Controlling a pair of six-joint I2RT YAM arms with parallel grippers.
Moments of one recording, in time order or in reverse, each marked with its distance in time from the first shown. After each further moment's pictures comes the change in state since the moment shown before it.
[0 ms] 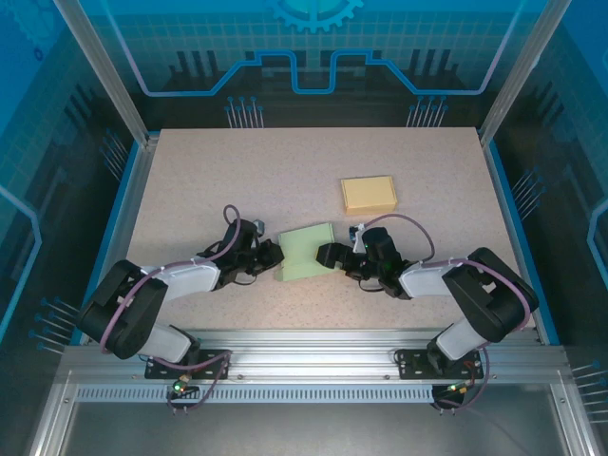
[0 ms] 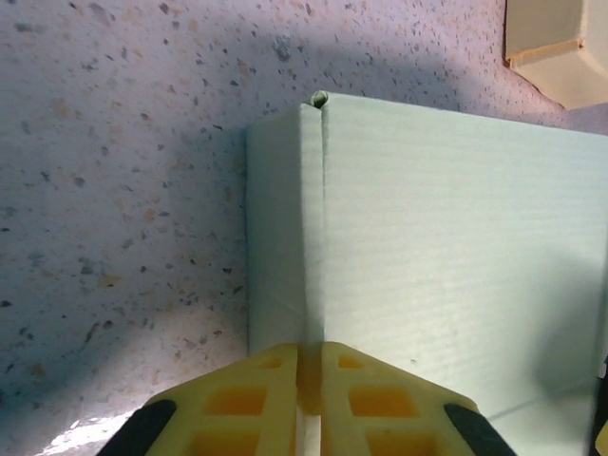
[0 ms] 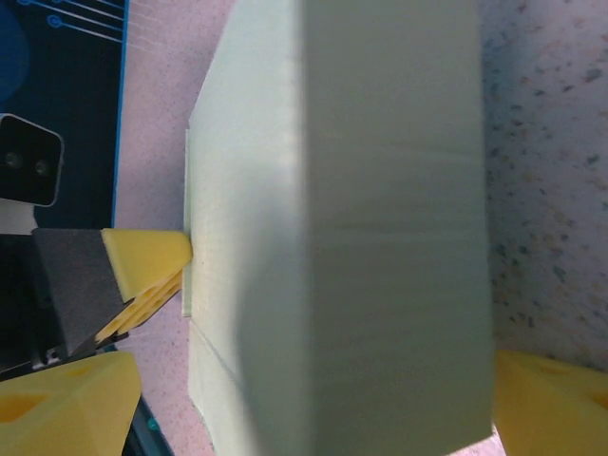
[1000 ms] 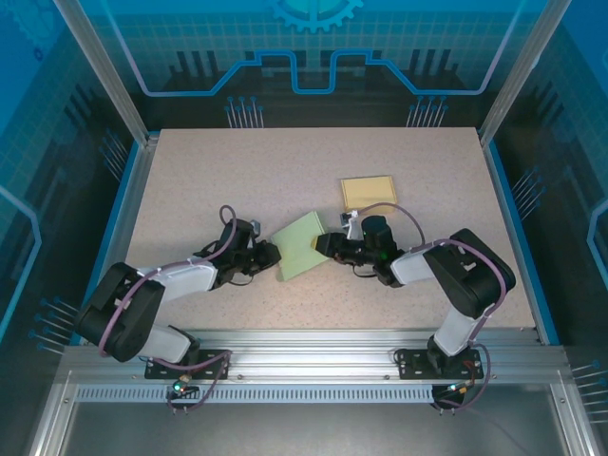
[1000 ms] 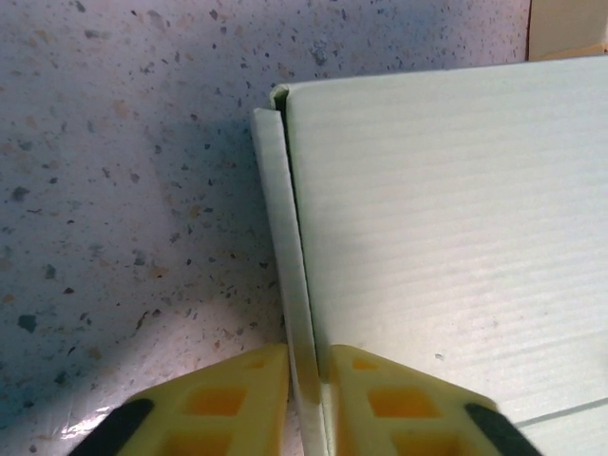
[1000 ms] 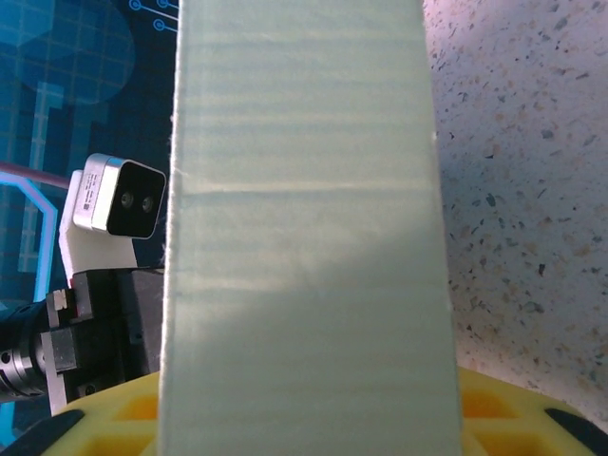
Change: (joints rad) left arm 0.019 -0.024 0.002 -0.053 0.006 0.017; right arm -0.051 0.161 0.093 0.207 -0.170 0.019
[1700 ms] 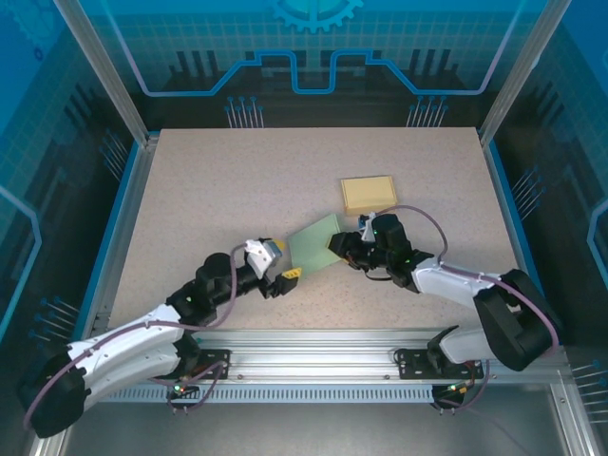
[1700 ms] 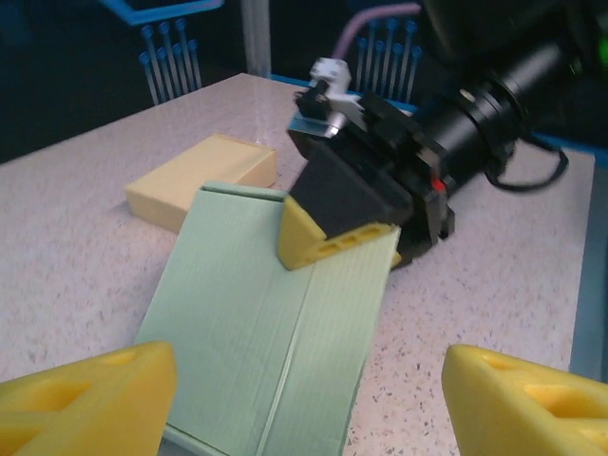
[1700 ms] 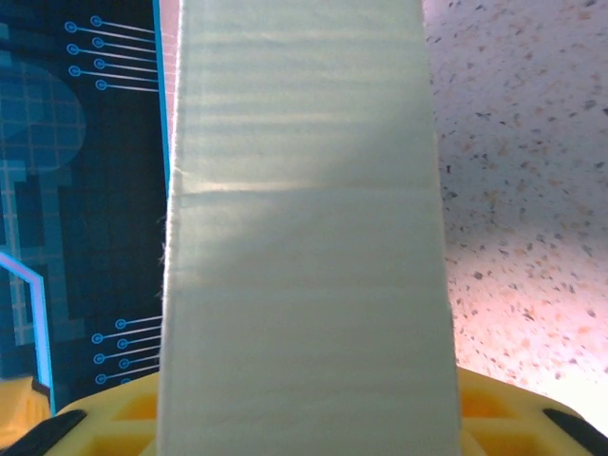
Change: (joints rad) left arm -0.341 -0.575 -0.211 0.242 -0.133 0.985; right arm 0.001 -0.386 -0.009 -0.522 0.150 0.124
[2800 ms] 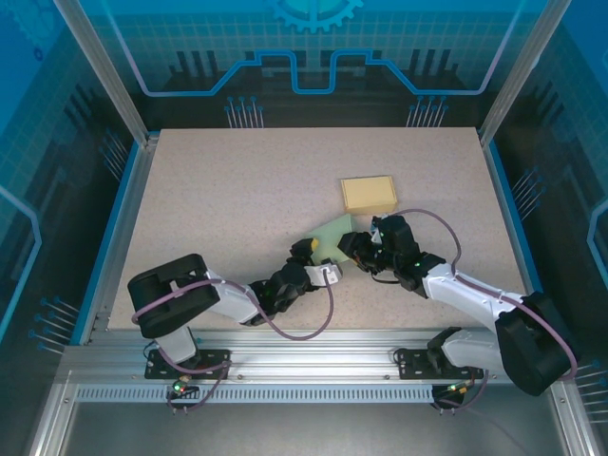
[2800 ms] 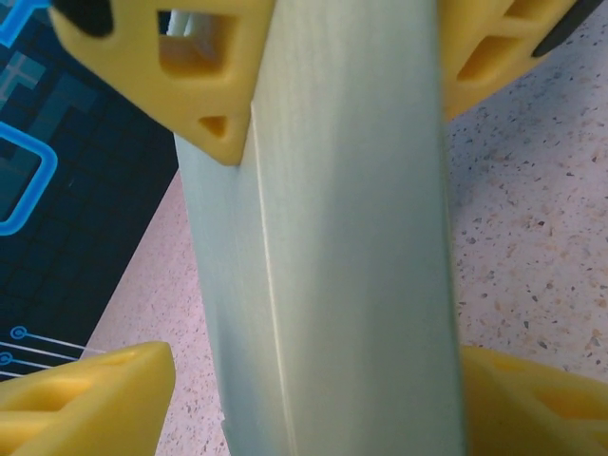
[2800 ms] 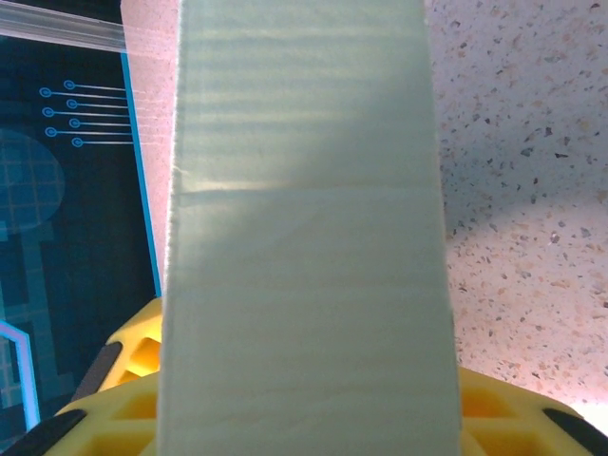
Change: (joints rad) left arm -0.238 0.864 0.189 0.537 -0.624 0.591; right arm 0.000 -0.131 0.000 -0.166 0.113 0.064
